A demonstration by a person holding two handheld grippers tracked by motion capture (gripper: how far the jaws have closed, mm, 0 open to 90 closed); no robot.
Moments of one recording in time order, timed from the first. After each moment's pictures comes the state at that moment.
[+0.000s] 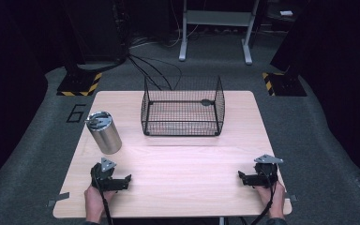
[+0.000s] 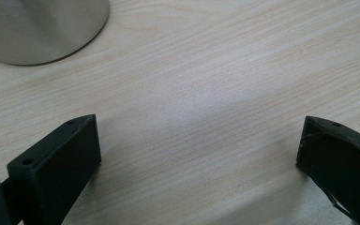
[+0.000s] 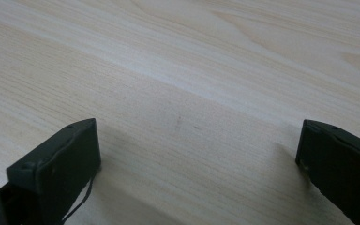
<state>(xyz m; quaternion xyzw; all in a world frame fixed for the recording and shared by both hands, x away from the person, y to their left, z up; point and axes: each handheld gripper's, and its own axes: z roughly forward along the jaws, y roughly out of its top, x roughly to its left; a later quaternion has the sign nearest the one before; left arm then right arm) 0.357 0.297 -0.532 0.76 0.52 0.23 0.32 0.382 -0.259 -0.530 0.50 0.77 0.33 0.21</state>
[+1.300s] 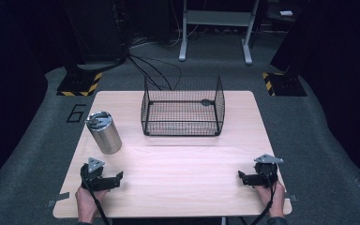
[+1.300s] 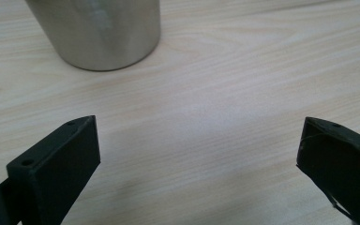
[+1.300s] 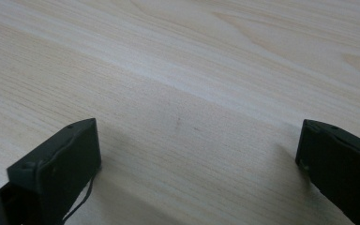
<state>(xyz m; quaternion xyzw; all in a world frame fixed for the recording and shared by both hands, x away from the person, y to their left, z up) 0.346 0.323 -0.515 0.72 0.55 0.24 0.36 0.382 -0.259 -0.530 0.50 0.77 0.33 0.21</state>
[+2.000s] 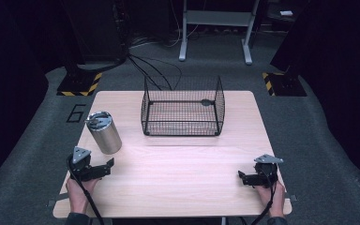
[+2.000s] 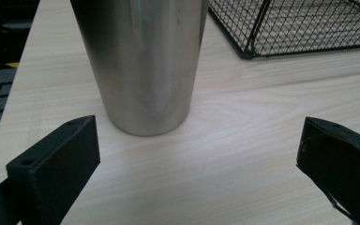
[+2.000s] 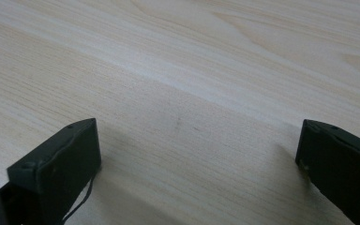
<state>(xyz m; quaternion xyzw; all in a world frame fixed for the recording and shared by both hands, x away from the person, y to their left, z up) 0.360 0.346 -0.472 0.68 0.55 0.27 0.41 0.382 -0.259 -0.530 0.50 0.77 0.33 0.21</state>
